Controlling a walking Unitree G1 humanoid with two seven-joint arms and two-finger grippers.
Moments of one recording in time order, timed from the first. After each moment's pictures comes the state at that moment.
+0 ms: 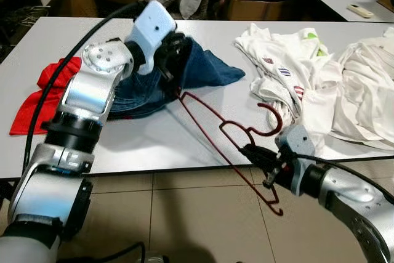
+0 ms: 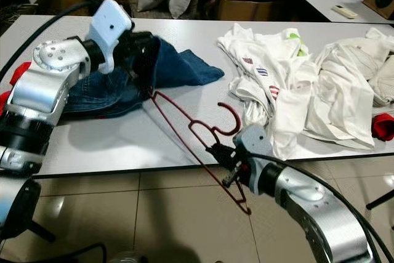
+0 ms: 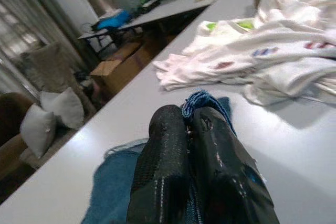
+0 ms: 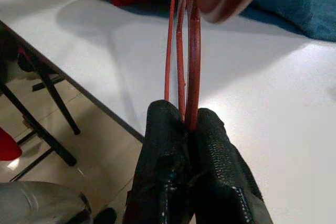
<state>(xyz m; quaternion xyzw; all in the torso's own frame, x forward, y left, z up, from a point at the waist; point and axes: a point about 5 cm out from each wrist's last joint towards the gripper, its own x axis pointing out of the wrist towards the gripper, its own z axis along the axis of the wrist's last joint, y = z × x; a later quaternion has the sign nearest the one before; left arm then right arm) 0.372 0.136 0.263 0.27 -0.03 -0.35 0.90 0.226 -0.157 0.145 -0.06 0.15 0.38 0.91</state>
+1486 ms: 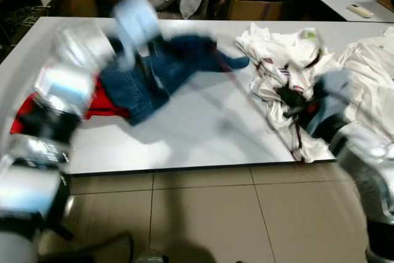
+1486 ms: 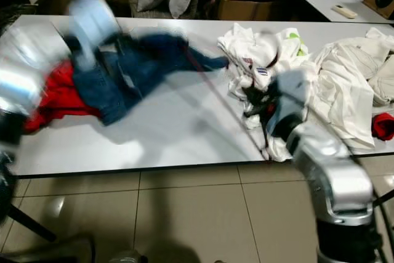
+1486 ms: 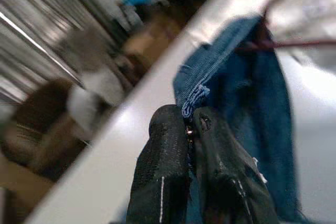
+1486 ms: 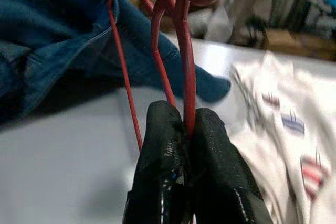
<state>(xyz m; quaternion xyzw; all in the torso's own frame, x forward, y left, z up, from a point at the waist) 0.375 0.173 0.312 0.35 -0.04 -0.28 0.90 0.282 -0.189 0.208 -0.03 0.03 0.19 0.98</state>
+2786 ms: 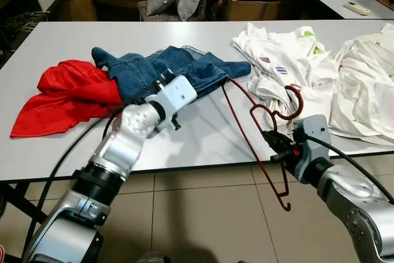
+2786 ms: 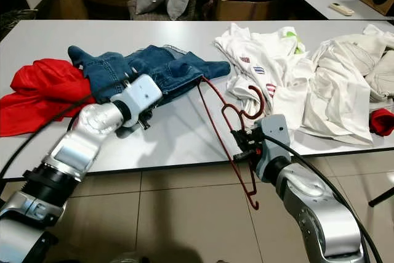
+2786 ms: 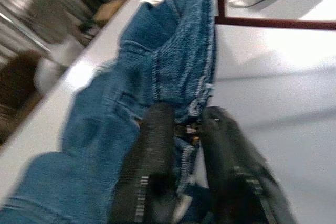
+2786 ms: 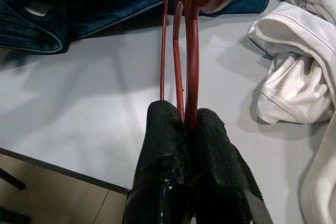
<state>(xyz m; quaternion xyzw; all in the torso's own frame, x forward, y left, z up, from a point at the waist) 0.347 0.110 0.162 0.37 0.03 -0.27 0.89 0.240 -0.177 0.137 -0.01 0.16 0.19 0.97</state>
